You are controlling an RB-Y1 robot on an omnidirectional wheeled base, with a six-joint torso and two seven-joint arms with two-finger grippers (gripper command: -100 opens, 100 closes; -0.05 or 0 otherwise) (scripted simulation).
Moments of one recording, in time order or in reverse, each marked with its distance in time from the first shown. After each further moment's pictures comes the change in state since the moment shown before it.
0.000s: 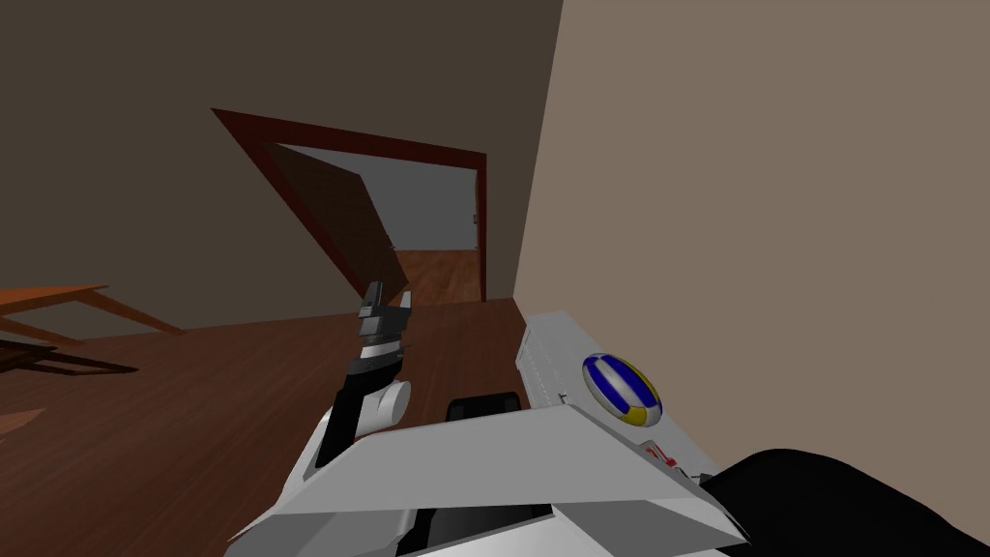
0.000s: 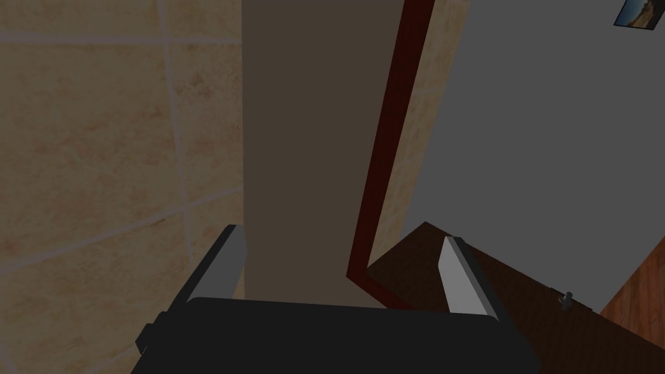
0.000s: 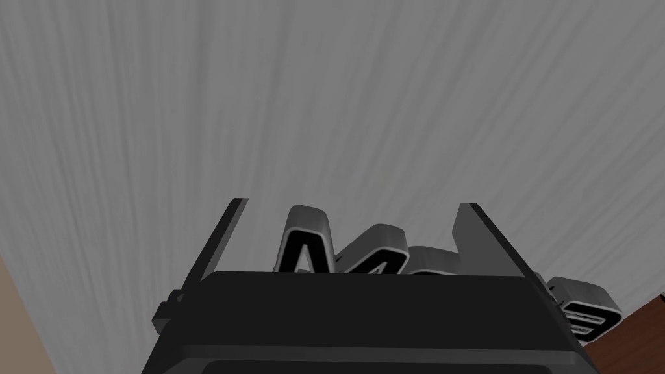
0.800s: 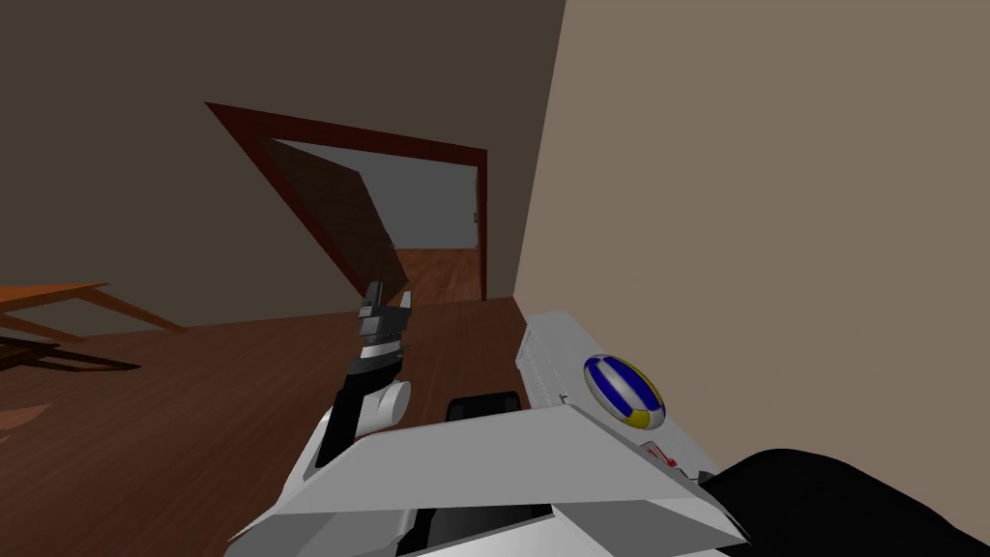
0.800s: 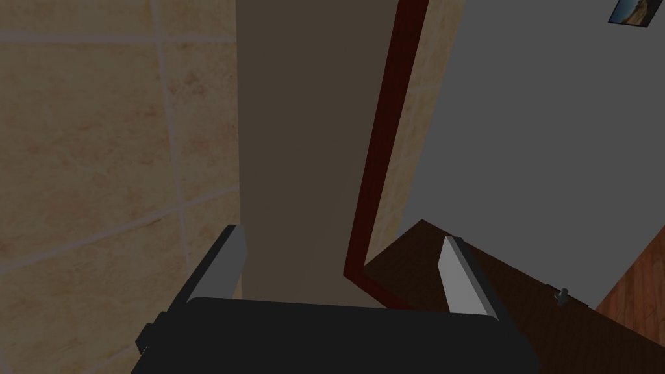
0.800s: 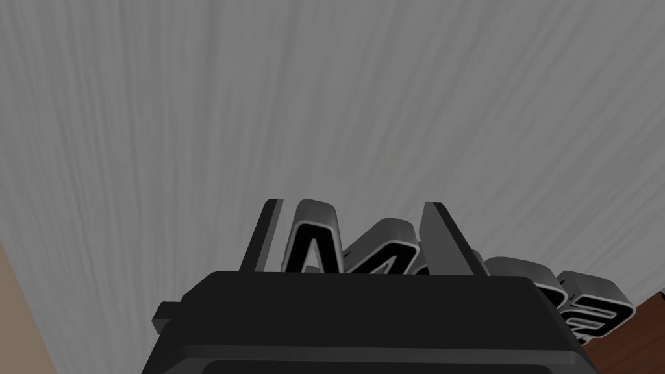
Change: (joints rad) left arm 0.000 0.000 0.000 0.000 0.000 0.000 0.000; right arm -0.006 -0.007 0.003 -0.003 0.004 -0.002 -0.011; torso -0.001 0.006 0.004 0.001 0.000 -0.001
